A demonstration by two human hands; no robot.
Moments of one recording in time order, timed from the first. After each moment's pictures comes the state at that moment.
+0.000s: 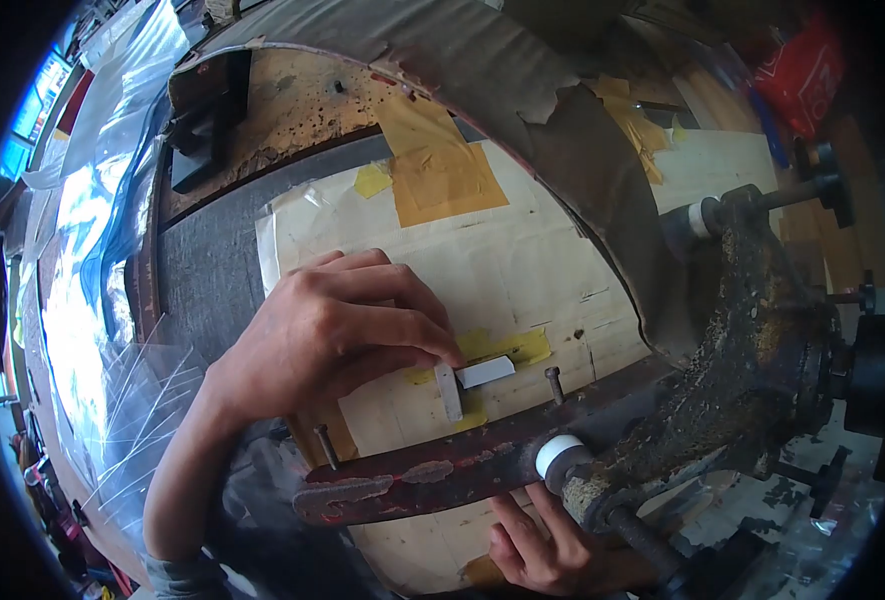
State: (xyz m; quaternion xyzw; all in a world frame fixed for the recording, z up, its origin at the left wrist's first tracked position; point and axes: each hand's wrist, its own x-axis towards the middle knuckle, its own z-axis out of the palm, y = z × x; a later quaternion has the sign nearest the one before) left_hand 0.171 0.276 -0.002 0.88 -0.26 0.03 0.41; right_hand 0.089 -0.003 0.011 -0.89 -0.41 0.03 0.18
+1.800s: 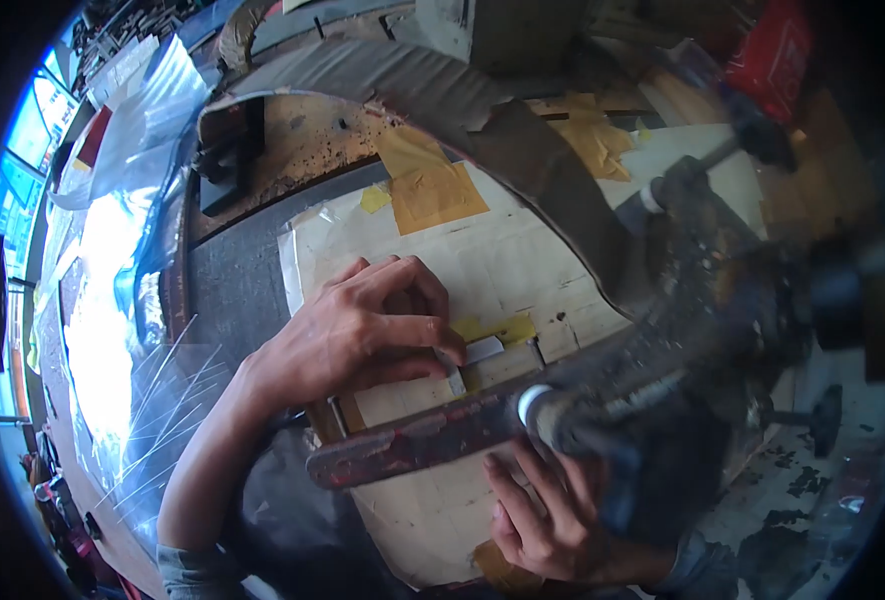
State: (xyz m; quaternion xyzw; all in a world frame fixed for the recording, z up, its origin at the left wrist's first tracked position) left_hand 0.166 0.270 0.004 0.89 -0.29 0.01 0.35; right_hand 0.089 0.005 0.009 -0.89 -0.41 -0.02 0.20
